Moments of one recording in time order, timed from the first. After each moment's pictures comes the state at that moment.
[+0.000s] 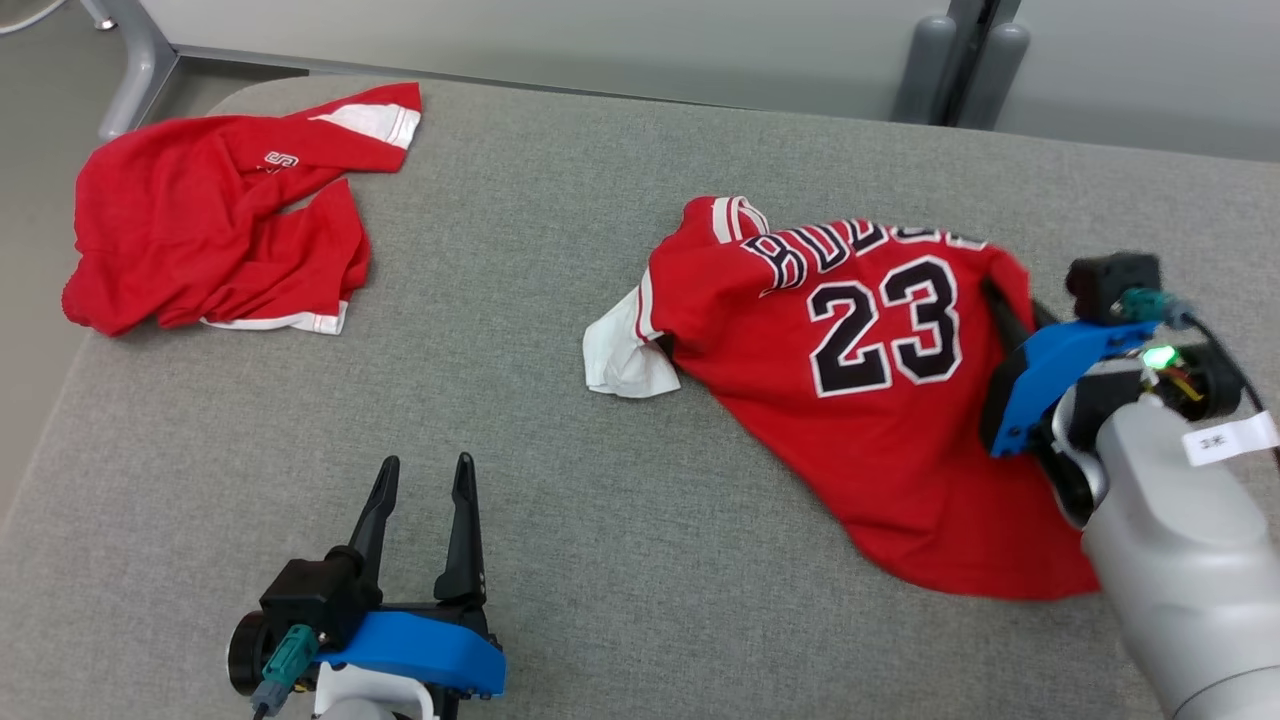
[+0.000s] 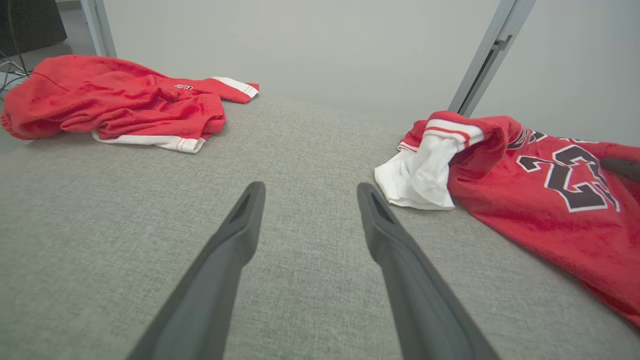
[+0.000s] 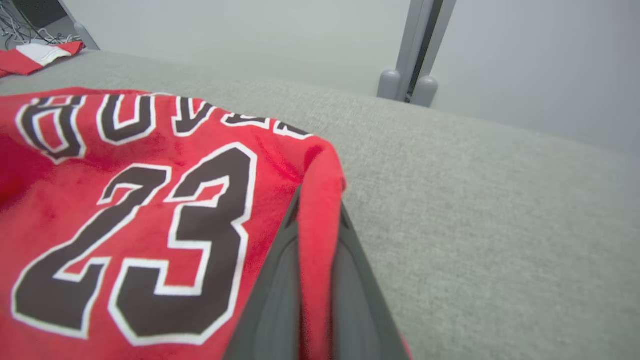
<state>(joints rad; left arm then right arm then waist) -0.10 0.05 -0.20 0.30 -0.31 -0.04 -0.26 -0.76 -0.17 0.14 1.01 0.17 0.13 -0.08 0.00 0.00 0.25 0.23</state>
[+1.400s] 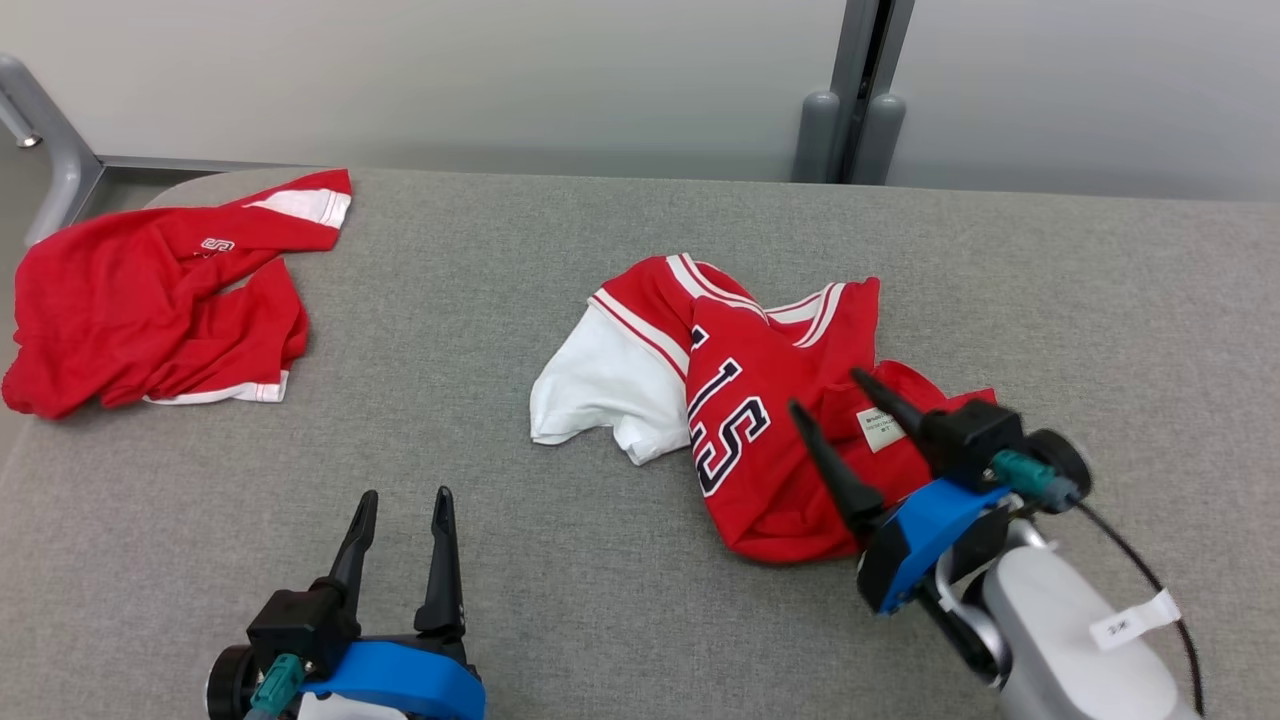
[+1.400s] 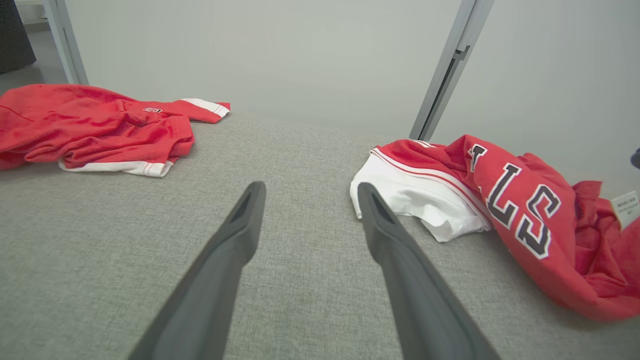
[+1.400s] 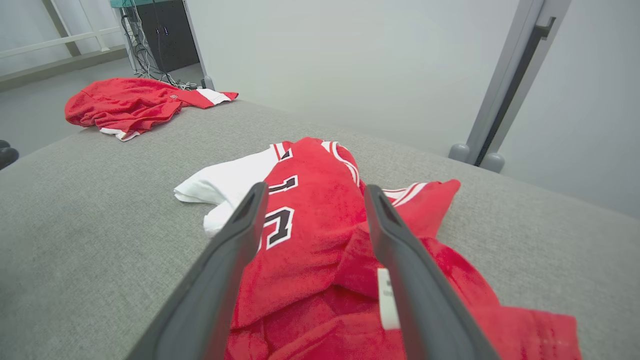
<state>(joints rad) -0.05 0.05 -0.15 0.31 -0.26 -0.06 -0.26 -0.43 -0.17 0.42 0.47 0.27 0.13 -0.14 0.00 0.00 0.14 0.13</state>
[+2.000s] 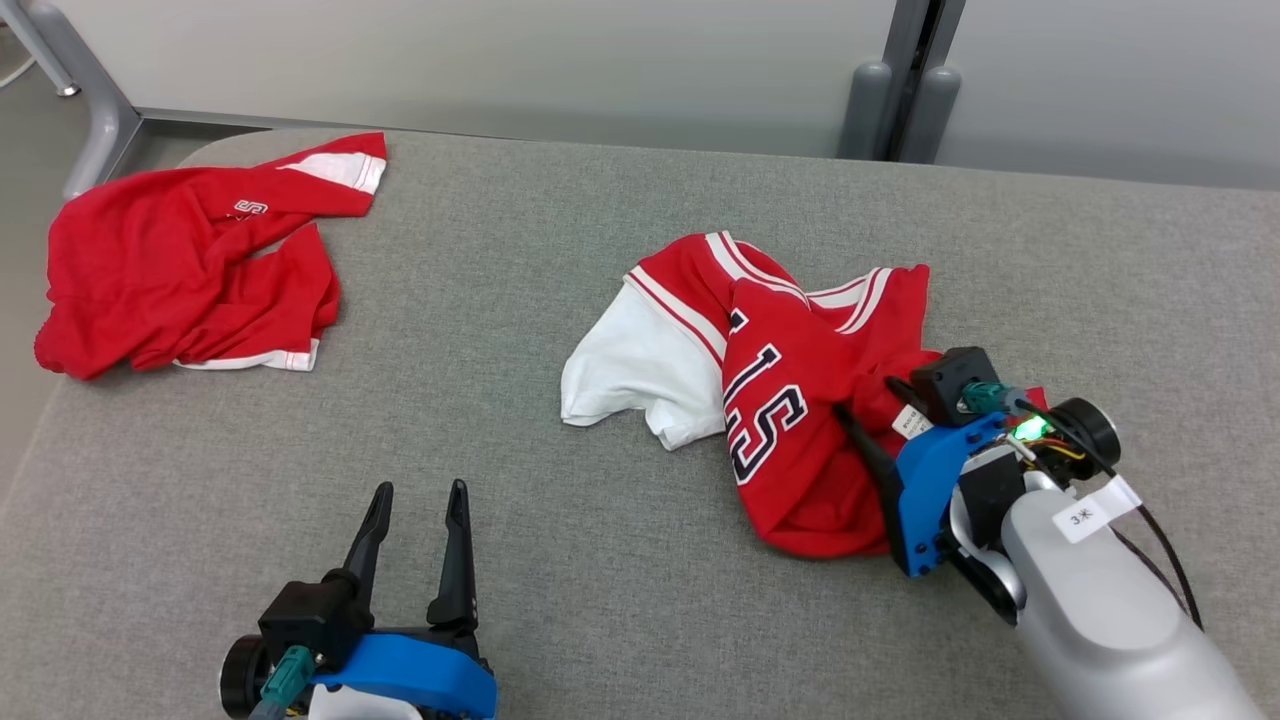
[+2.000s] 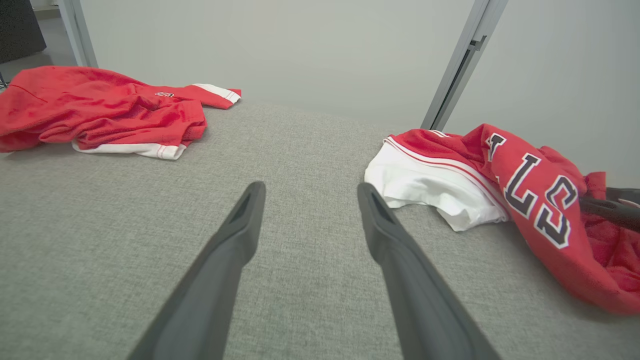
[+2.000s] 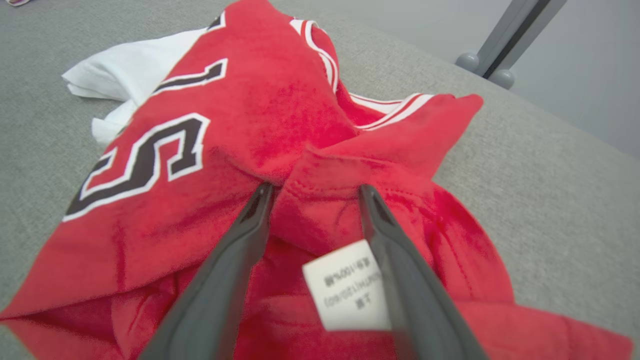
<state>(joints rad) -0.07 0.05 -0.18 0.31 -0.27 -0.06 -0.26 -0.59 -0.20 0.42 0.71 0.20 0.13 0.10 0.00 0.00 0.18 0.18</state>
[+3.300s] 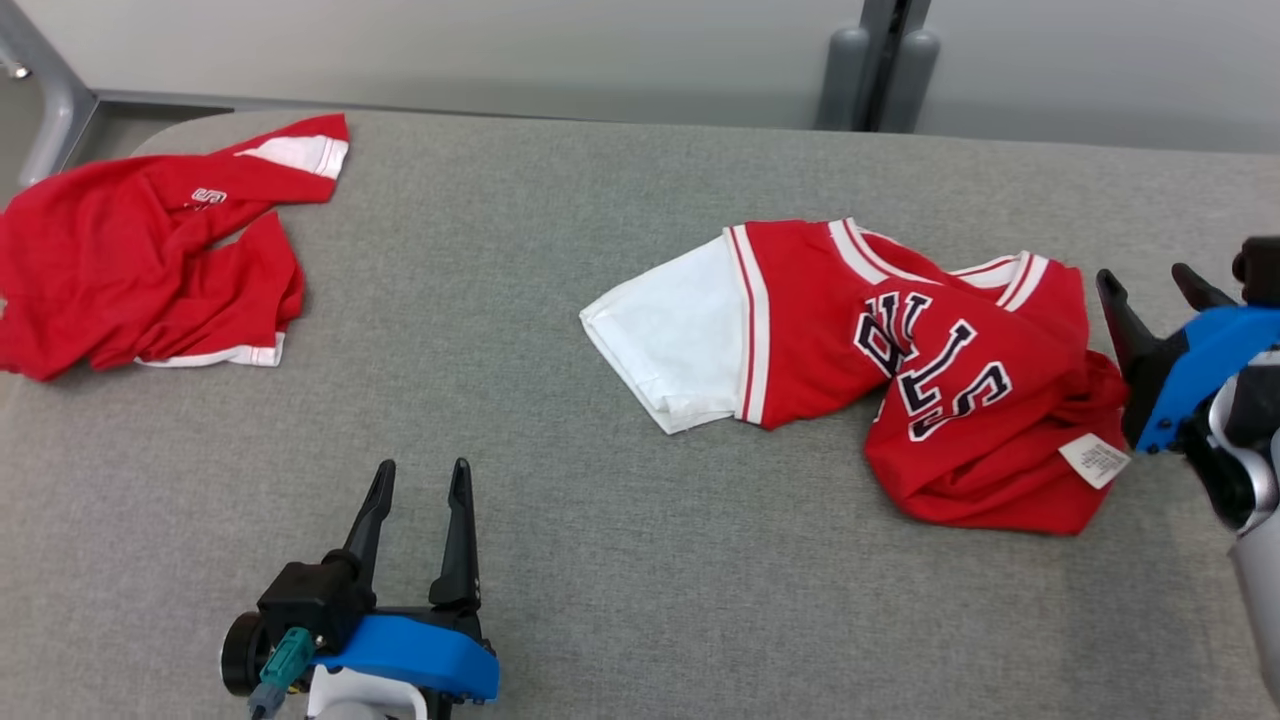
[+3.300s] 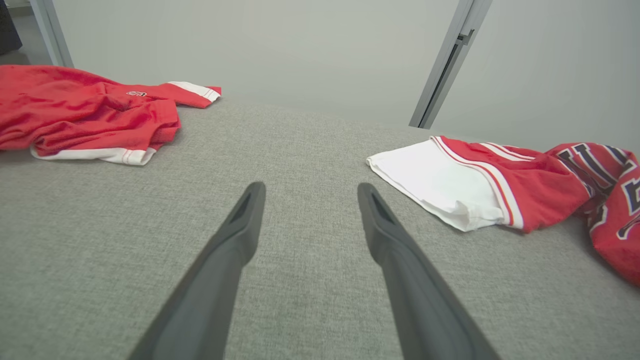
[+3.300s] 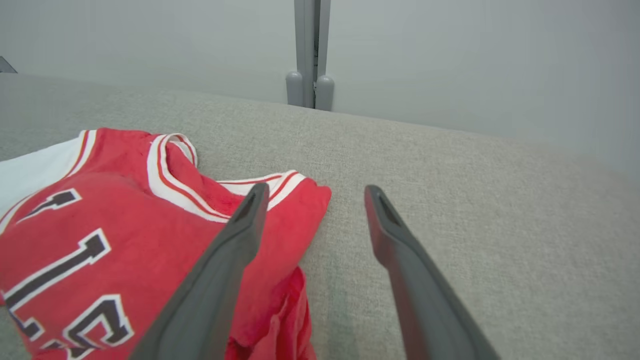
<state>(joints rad) -0.09 0.05 -0.18 0.31 -0.27 -0.06 -0.26 -0.58 -0.35 0.02 0.58 0.27 0.13 0.17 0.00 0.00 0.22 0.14</state>
